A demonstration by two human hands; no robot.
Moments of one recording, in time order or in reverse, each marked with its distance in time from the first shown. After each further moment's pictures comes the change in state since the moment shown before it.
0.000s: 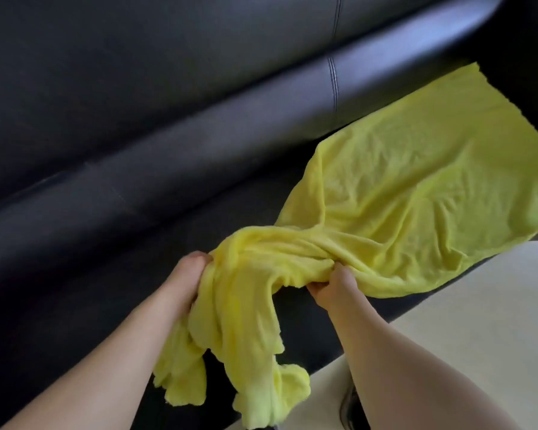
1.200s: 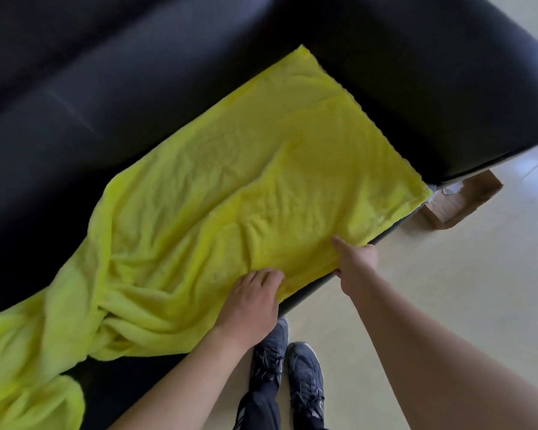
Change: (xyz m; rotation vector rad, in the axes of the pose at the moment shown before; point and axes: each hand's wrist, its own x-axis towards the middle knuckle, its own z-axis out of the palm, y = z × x) left_hand -0.063 0.128 0.483 0.955 -0.006 1.095; right_hand 0.121 -0.403 -0.187 -0.459 0.232 -0.346
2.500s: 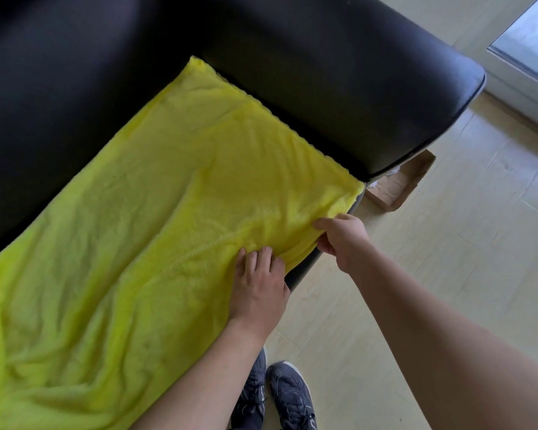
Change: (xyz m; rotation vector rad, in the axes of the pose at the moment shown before) left_hand 0.123 0.077 0.029 0.275 0.099 0.126; right_hand 0.076 -0.077 -0.060 0.034 -0.150 -0.134
